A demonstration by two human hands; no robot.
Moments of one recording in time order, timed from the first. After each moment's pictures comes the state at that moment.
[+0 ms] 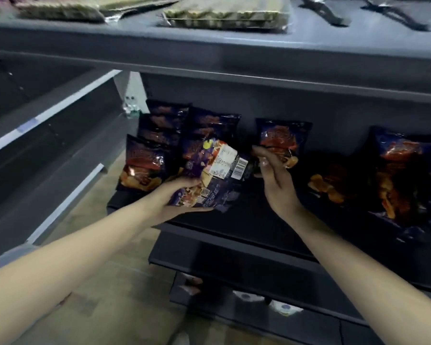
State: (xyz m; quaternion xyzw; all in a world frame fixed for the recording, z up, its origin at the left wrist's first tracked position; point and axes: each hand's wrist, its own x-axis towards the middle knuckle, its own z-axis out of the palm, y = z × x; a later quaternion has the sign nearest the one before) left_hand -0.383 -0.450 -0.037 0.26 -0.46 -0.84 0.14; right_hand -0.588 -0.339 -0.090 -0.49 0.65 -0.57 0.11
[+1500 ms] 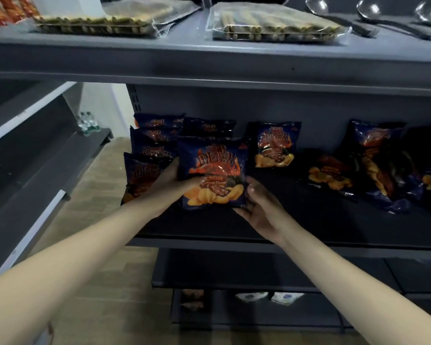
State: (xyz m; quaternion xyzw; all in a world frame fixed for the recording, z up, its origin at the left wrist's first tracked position) left_hand -0.379 -0.533 -0.052 0.18 -0.73 -0.63 0.18; right_hand -0.504 -0.357 -0.097 -0.16 0.46 -0.73 0.48
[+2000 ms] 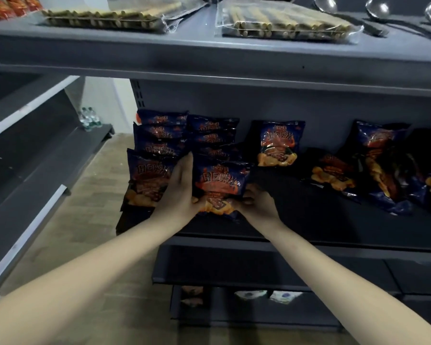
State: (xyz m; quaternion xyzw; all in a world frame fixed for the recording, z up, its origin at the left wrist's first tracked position) left_hand -0.368 -0.516 -0.085 0.21 -0.92 -0.23 0.21; right_hand -0.499 -0.378 -0.110 -0.30 0.79 -0.50 0.20
